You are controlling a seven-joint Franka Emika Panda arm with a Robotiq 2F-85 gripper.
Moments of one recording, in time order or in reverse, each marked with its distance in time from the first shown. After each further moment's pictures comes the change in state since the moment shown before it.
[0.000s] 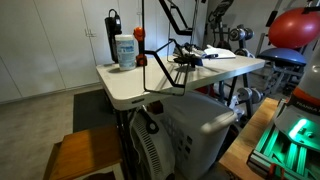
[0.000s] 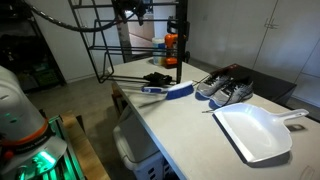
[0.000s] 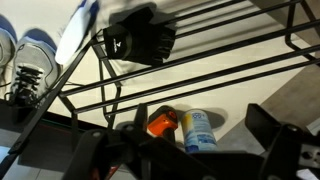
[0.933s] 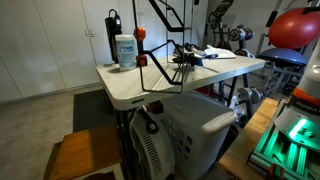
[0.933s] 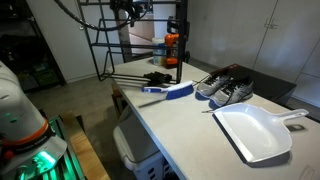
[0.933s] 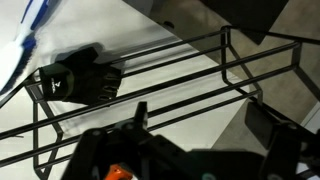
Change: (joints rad) arm 0.001 0.262 0.057 0.338 0.109 -0.443 0.040
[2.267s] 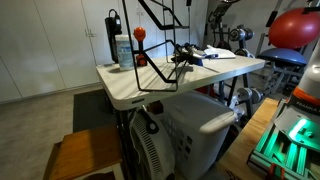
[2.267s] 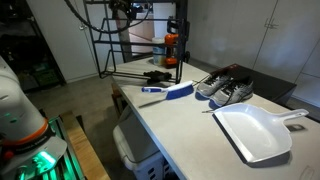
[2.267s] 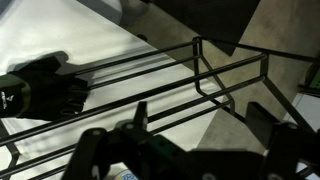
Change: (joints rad) arm -0.009 0.129 0.056 0.138 0.095 -0.122 0.075
